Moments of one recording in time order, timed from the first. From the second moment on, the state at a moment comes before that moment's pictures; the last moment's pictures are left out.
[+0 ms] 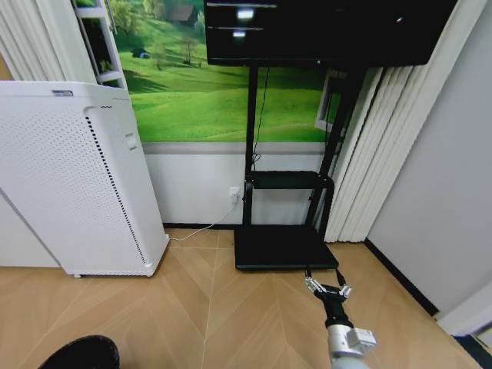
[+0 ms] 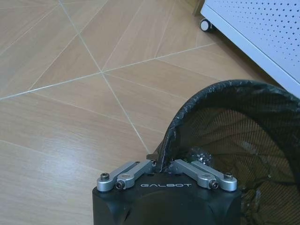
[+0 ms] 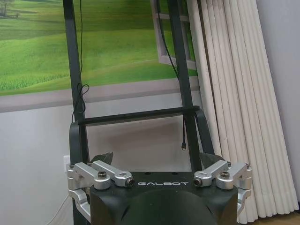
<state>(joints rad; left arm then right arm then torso) 2.03 -1.28 -1.18 -1.91 -1.25 0.42 -0.42 -1.64 1.30 0.52 2.09 0.30 0.23 0.29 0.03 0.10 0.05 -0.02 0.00</state>
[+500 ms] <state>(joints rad) 2.05 -1.30 -1.17 -1.90 -1.23 0.39 -0.42 -1.64 1.30 0.53 2.09 0.30 0.23 0.29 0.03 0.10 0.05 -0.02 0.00</state>
